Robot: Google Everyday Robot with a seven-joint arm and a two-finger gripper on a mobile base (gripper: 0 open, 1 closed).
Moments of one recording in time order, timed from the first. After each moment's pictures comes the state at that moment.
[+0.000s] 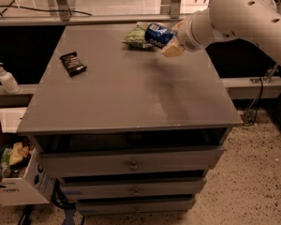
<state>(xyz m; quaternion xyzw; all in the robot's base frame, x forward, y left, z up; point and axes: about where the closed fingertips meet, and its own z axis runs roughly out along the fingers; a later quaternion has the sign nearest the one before) 0.724 -0.113 0.903 -0.52 0.73 -0.04 0.44</state>
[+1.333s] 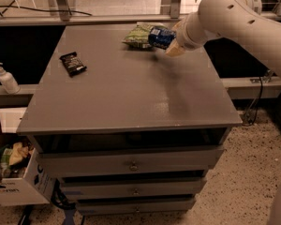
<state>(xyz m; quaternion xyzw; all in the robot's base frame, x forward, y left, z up) 0.764 -0.129 0.882 -0.57 0.70 -0.12 0.41</state>
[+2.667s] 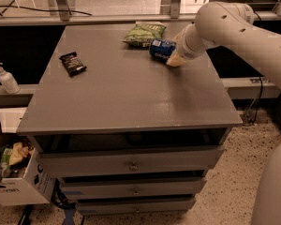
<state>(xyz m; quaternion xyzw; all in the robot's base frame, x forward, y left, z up) 0.767 -0.134 0.834 -0.60 0.71 -0.11 0.37</state>
